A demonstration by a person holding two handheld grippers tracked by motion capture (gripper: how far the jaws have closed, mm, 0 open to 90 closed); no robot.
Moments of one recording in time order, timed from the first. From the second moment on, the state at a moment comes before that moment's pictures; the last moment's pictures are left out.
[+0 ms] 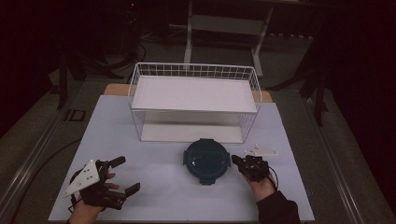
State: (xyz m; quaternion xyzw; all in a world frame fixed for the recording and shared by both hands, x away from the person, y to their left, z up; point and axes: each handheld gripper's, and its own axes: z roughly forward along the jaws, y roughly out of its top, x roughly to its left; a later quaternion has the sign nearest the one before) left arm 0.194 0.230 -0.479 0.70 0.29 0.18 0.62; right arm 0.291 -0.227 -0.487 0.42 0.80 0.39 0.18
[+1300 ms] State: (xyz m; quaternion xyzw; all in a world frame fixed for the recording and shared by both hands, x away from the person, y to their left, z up) left arm 0.195 0.225 -0.480 0.71 0.29 0.16 0.62; right arm 0.282 -0.189 -0.486 0.39 0.80 0.42 0.16
